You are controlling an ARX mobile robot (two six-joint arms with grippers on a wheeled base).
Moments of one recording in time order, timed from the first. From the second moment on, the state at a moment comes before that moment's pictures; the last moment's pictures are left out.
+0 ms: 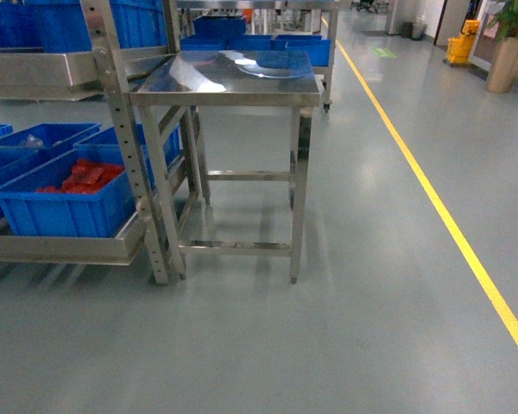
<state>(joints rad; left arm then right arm) 0.08 0.29 0.31 -0.03 0.03 -0.05 0.00 0.01 0.01 -0.01 0.00 0.00</state>
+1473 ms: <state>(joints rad) 0.08 0.29 0.31 -0.04 0.03 -0.05 0.00 0.01 0.01 -0.01 0.00 0.00</state>
